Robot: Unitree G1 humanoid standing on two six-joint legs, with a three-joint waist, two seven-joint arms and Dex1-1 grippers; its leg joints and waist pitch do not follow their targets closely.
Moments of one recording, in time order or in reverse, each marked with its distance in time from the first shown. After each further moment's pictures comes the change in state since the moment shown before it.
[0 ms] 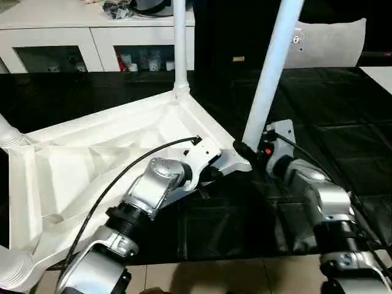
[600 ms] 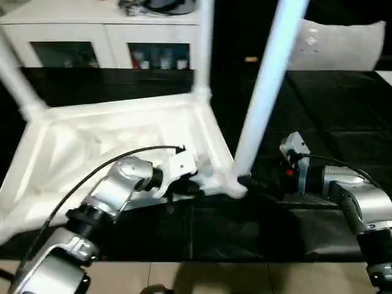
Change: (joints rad) left arm 0.052 0.265 -0.081 -0.066 -0.039 -0.247 -0.430; right arm 0.060 -0.280 0.135 -0.078 0.076 -0.016 0.582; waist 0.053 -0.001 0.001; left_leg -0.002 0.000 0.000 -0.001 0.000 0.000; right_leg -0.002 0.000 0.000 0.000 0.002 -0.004
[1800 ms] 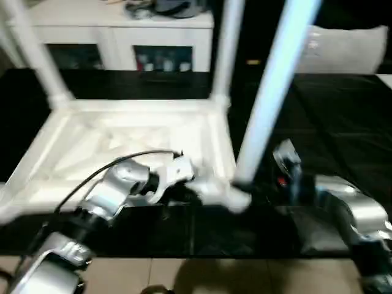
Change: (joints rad) left arm 0.000 -0.092 0.047 -0.007 0.020 0.171 0.132; right arm -0.001 0.161 -0.060 -0.014 0.012 0.093 -0.253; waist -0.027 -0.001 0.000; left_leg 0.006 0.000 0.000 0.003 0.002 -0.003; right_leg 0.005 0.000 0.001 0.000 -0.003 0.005
